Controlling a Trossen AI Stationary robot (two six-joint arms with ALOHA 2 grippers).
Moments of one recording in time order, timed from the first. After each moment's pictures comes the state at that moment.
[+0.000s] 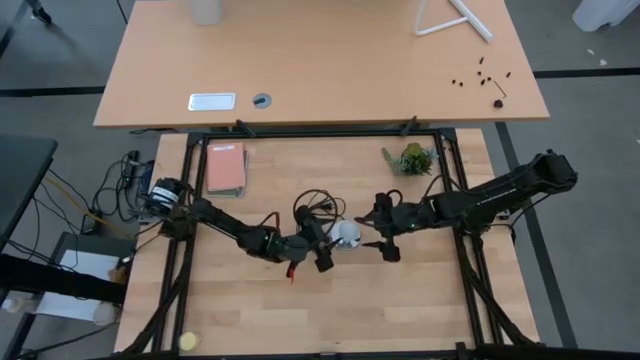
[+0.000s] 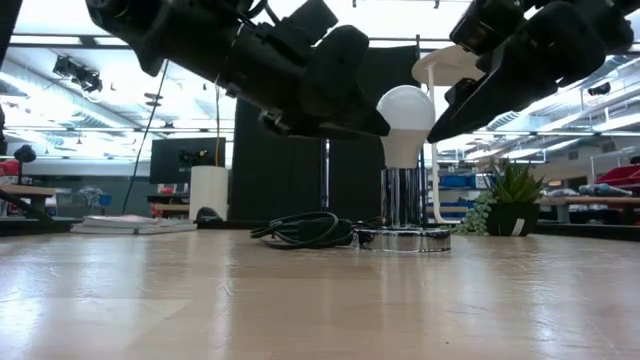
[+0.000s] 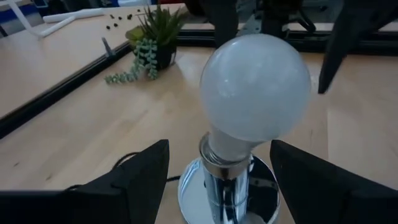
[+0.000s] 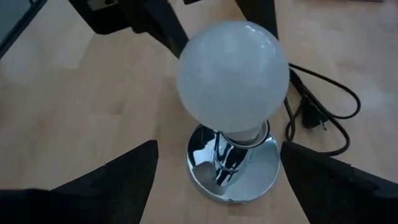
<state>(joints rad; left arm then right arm) -0.29 1.85 0.95 0.52 -0.70 -0.18 0.20 1.20 0.58 -0.04 0.14 0.10</state>
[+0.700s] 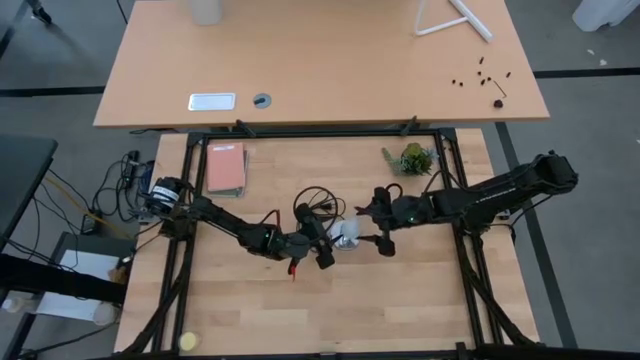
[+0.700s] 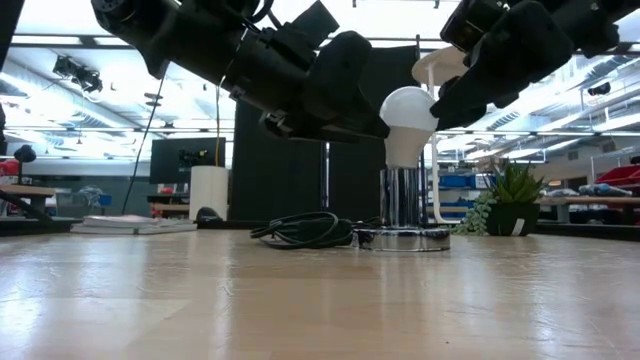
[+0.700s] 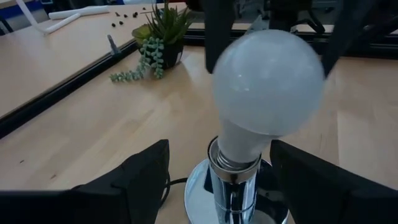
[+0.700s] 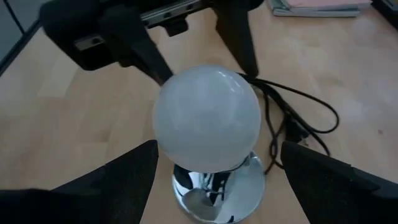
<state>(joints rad) -0.27 1.85 0.95 0.52 -0.70 -0.19 0.14 1.20 0.58 0.03 0.14 0.11</state>
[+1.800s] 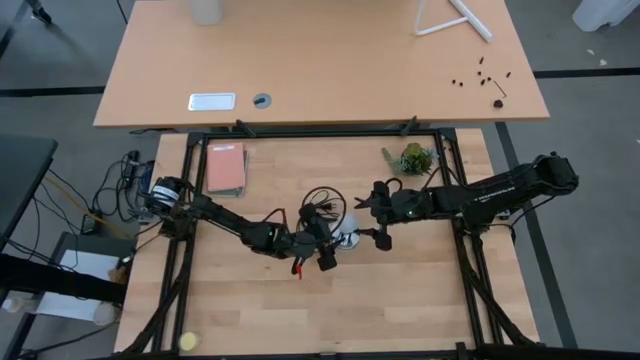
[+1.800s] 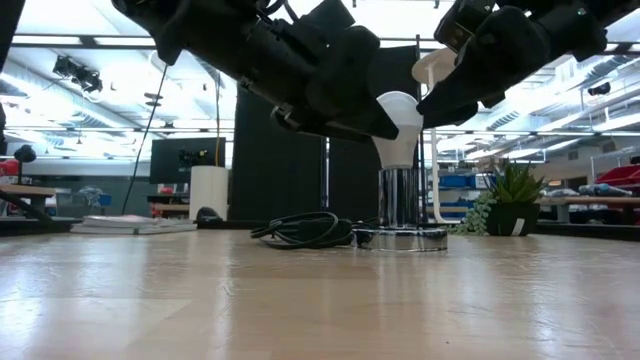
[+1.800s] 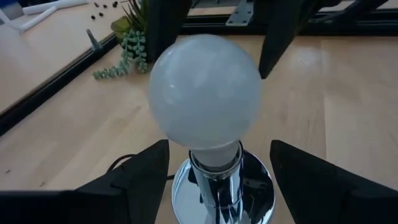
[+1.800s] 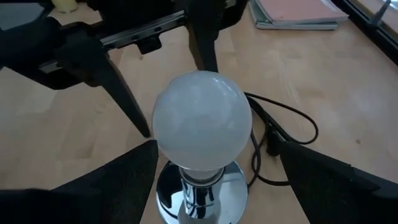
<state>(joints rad) -0.26 1.85 1.02 0.37 -0.63 -0.17 0.09 1.20 0.58 0.08 0.13 0.08</state>
